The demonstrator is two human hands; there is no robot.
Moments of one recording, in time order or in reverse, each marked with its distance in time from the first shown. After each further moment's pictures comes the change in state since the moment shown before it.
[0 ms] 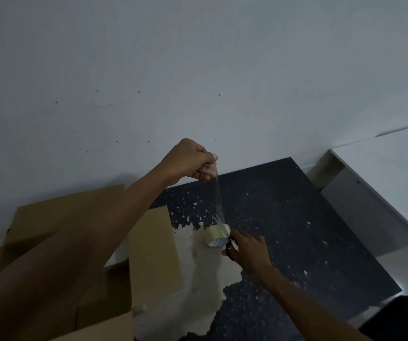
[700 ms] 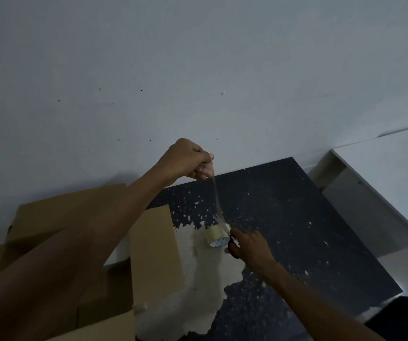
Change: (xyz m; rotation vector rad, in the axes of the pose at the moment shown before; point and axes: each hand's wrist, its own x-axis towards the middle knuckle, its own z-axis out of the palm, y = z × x) left_hand 0.000 -0.008 -0.008 0.032 0.045 0.017; right_hand 0.014 0.009 0.000 0.016 -0.036 -0.106
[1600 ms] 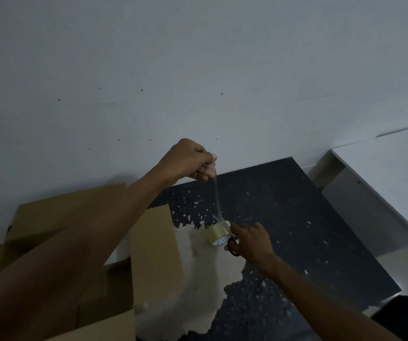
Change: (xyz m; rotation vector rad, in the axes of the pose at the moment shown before) left_hand -0.010 0.006 0.001 -0.006 -0.033 0.017; right_hand 0.009 -0.005 -0.017 -0.257 -0.059 0.001
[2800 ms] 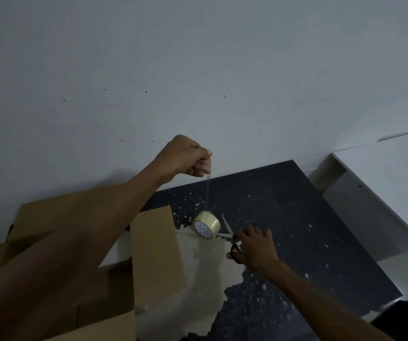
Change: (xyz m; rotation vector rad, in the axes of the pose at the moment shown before) left_hand 0.001 0.001 -0.014 -0.010 0.053 -0.012; right_hand -0.016 0.003 -0.010 0.030 -0.219 0.085
